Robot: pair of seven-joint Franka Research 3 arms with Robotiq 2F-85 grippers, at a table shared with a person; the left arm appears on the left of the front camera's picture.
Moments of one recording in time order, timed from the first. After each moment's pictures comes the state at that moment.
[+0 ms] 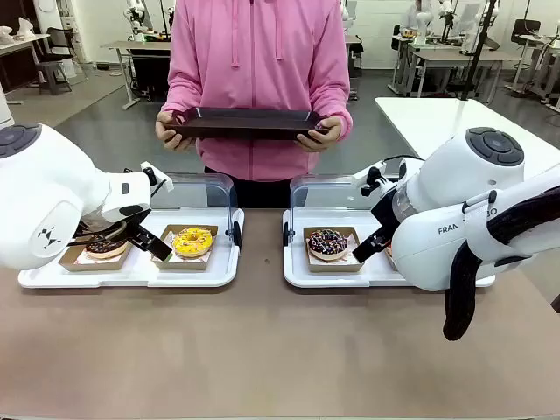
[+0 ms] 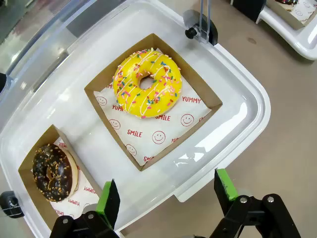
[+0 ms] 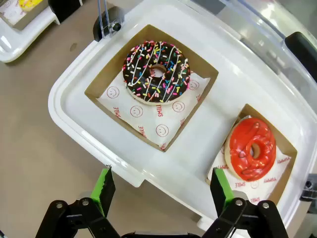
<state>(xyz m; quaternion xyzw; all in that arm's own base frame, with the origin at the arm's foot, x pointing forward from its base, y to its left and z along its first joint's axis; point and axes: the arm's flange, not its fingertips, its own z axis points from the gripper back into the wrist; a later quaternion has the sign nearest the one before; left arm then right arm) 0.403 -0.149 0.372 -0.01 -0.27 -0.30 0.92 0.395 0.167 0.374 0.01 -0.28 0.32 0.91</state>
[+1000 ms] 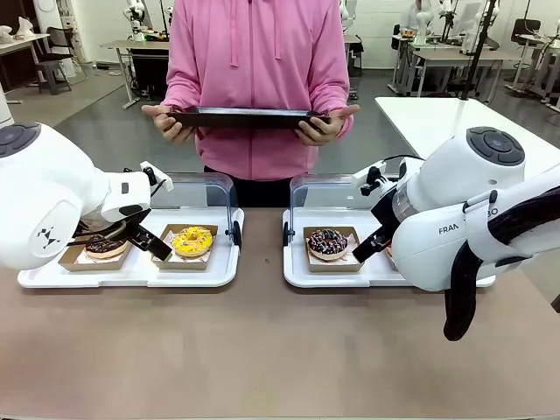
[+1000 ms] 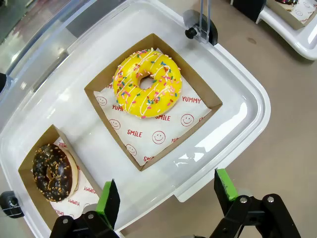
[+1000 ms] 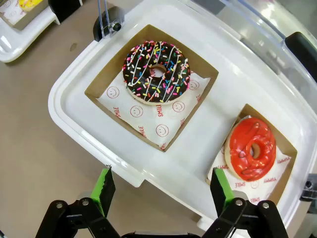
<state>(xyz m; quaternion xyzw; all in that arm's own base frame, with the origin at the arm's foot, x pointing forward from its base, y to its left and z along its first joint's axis) 0.403 -0.149 0.372 -0.01 -0.27 -0.30 0.92 0.395 0.167 0.374 0.01 -0.28 0.32 0.91</state>
